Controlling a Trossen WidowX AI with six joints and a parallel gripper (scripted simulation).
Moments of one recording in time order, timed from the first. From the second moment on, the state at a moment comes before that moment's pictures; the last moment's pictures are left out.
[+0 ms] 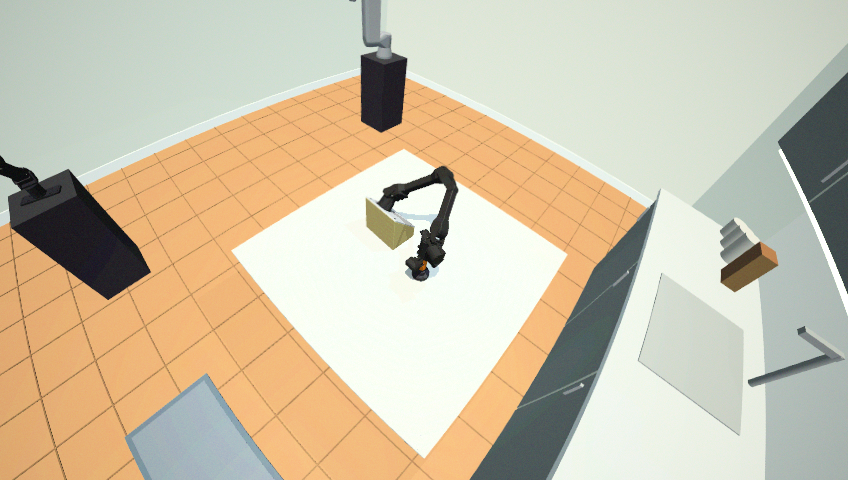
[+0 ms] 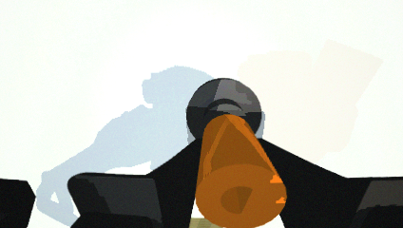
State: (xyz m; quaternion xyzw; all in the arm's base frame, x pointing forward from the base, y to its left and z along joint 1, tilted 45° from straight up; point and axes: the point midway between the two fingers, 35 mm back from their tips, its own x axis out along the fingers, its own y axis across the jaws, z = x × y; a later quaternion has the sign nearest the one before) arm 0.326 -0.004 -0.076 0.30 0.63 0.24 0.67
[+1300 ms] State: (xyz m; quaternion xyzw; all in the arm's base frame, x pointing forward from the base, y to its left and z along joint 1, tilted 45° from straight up) arm 0.328 -0.002 -0.078 0.24 0.61 0.29 0.69
